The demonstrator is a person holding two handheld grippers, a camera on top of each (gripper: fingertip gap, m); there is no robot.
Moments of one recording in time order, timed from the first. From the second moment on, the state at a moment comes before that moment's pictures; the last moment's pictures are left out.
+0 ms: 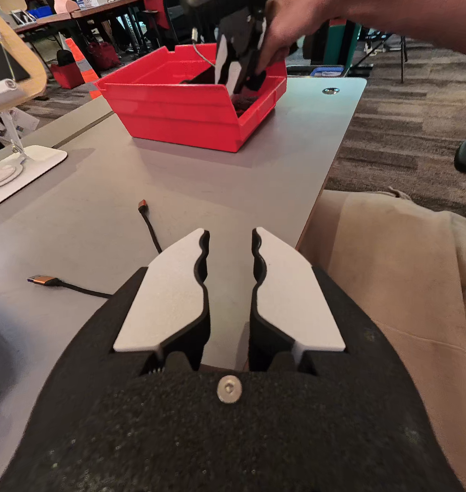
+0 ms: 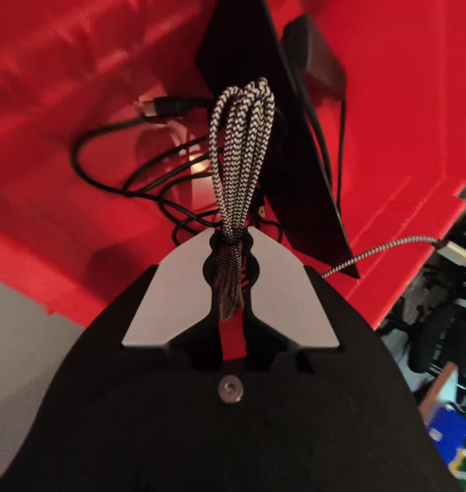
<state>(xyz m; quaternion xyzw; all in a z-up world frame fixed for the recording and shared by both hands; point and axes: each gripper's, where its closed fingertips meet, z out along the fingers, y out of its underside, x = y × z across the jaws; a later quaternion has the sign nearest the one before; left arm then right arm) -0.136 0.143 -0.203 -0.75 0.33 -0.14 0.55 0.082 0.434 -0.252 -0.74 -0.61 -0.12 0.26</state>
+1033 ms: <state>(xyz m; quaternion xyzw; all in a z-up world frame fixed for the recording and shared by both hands) -0.137 0.144 -0.215 -0.76 0.36 -0.12 0.53 0.113 0.546 -0.179 -0.84 -0.38 -0.03 0.38</state>
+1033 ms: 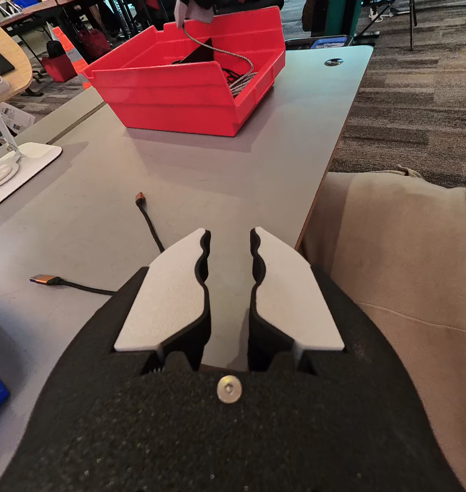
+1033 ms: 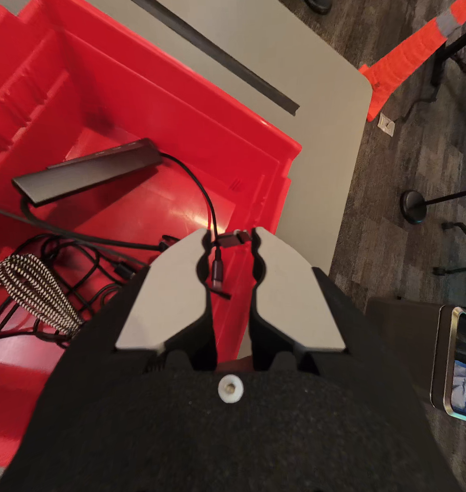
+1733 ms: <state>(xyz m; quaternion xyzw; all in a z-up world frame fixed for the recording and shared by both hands) -0.159 0.158 -0.214 -0.78 0.31 -0.12 0.53 0.058 0.451 -0.215 -0.83 -0.46 0.01 0.32</state>
